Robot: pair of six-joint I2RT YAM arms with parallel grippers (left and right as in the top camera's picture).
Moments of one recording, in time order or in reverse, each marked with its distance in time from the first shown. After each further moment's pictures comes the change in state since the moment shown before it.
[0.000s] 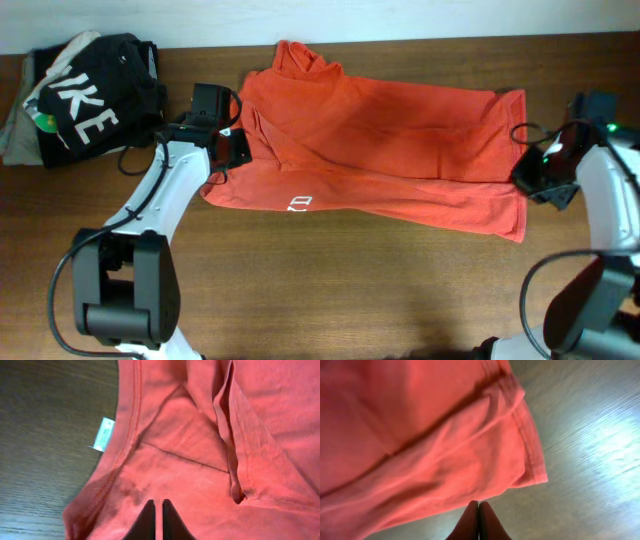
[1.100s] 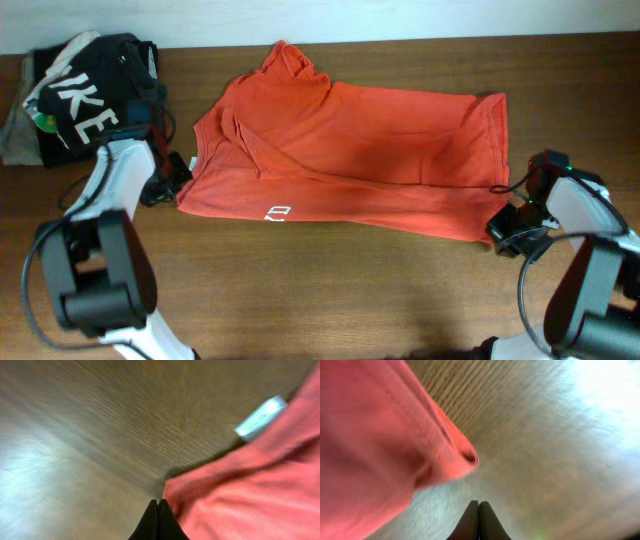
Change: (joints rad) left arm 0.278 0.044 0.013 -0.224 -0.114 -0.079; right arm 0.000 -0.016 -0.317 0.040 0.070 0.191
